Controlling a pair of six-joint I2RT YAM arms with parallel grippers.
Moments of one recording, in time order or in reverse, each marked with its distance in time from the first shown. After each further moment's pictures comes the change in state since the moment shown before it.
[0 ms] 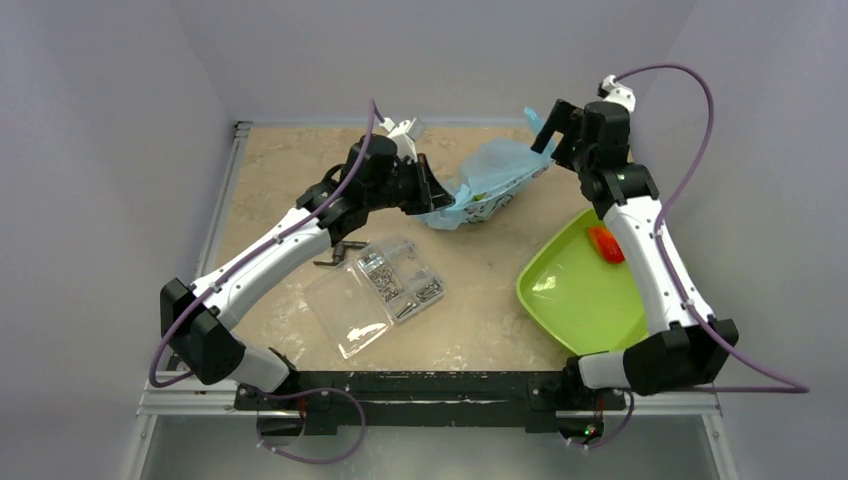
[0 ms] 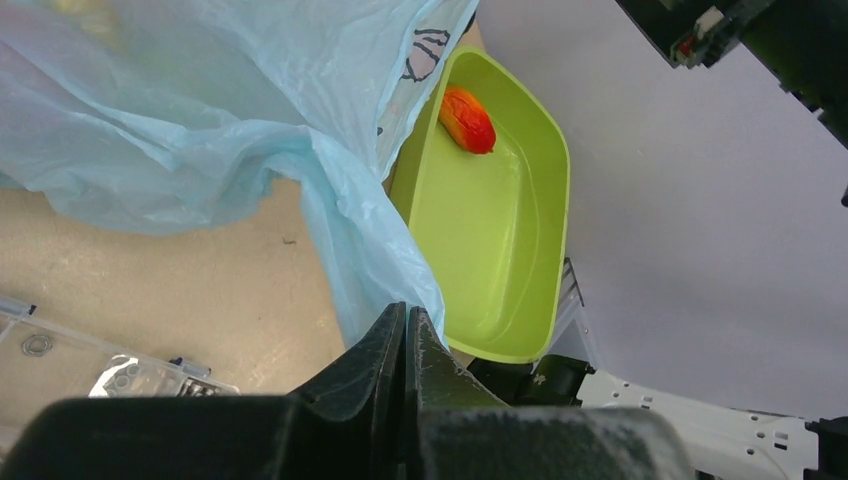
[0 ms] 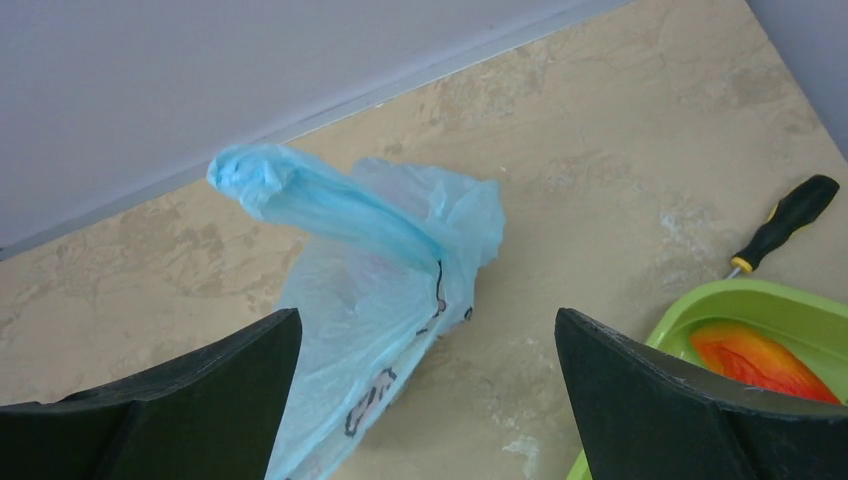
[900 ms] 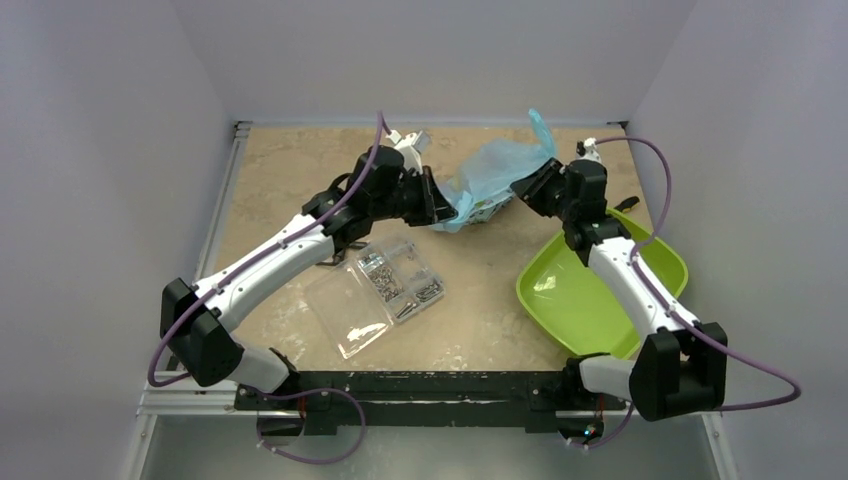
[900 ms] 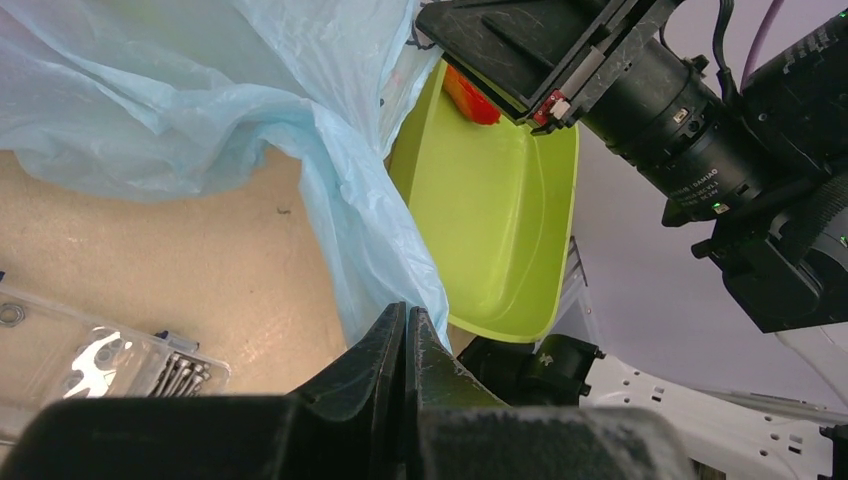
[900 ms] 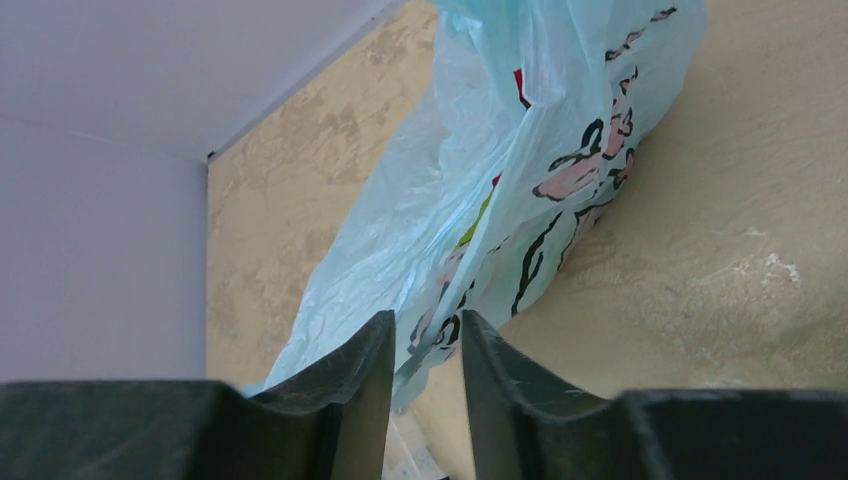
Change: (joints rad) left arm -0.038 -0.011 -0.058 0.009 -0.011 -0.021; right arm 0.002 -0.168 -0.562 0.421 -0.348 0.343
